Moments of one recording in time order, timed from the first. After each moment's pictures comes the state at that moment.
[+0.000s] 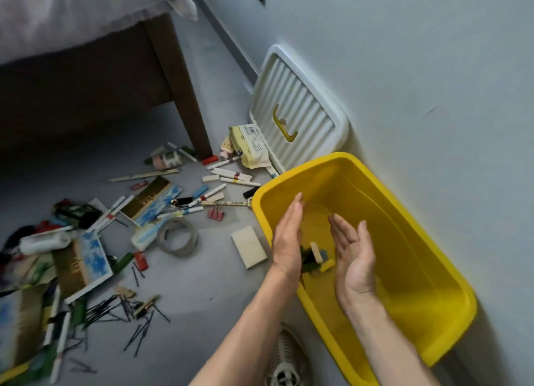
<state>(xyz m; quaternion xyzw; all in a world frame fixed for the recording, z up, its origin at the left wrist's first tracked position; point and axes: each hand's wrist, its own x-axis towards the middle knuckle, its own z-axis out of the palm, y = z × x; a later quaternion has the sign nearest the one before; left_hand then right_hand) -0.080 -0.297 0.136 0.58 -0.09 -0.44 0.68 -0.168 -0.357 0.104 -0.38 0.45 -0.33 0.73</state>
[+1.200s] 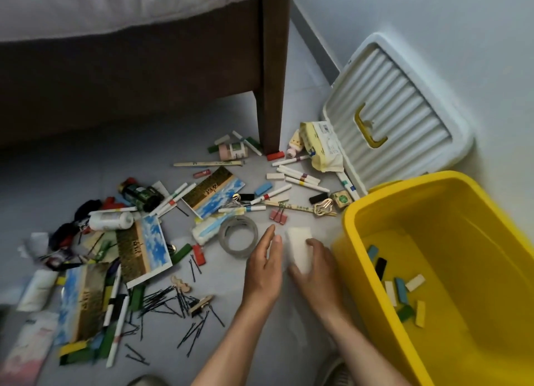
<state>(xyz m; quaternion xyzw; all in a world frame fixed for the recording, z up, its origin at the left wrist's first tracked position) 0.041 -0.175 0.035 0.77 -0.04 -0.31 0.55 -0.035 -0.260 0.020 -0.83 0.43 0.01 0.35</state>
